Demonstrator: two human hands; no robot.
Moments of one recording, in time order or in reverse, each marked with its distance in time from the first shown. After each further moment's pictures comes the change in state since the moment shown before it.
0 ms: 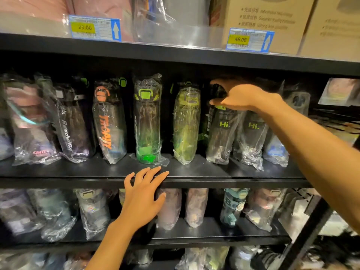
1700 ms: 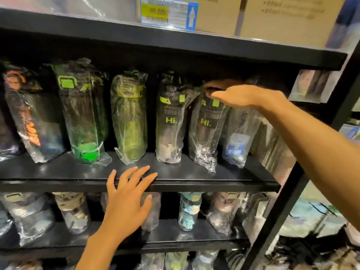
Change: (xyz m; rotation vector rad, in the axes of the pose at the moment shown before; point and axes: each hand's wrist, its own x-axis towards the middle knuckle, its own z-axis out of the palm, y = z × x) left_hand 0.033 0.134 0.059 0.025 0.081 0.014; right_hand -0.030 0.158 0.006 0.180 -0.123 -0.029
